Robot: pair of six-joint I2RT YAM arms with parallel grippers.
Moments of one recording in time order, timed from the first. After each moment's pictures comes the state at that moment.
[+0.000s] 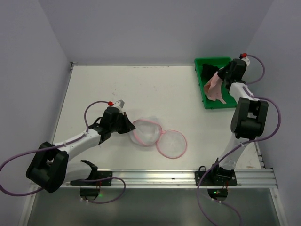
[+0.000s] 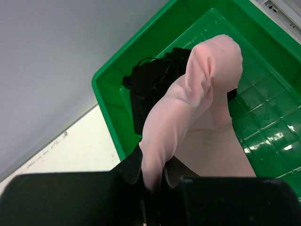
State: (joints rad) left arm -0.48 1.23 0.52 0.00 0.17 -0.71; right arm -0.18 1.93 1.42 0.10 -0.01 0.58
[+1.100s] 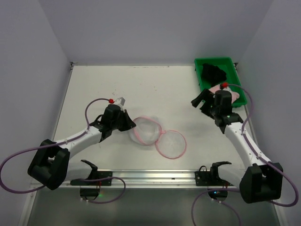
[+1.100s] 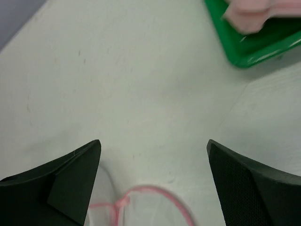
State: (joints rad) left arm -0.48 1.24 0.55 -0.01 0.16 -0.70; right arm 0.03 1.12 0.82 -0.26 0.01 0.67
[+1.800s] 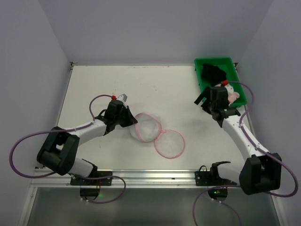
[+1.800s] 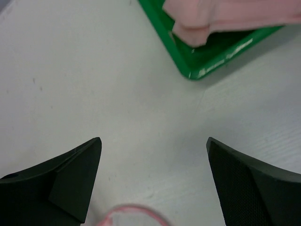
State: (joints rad) left arm -0.45 1.44 0.65 0.04 0.18 -0.70; right arm 0.20 1.16 0.80 -0.37 0.19 0.71
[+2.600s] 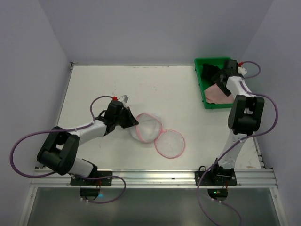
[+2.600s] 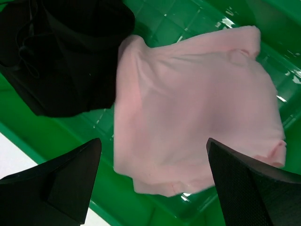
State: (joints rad) left arm -0.45 1.44 0.63 0.07 0.24 -0.70; right arm -0.14 1.98 1.55 -0.46 0.32 0.73
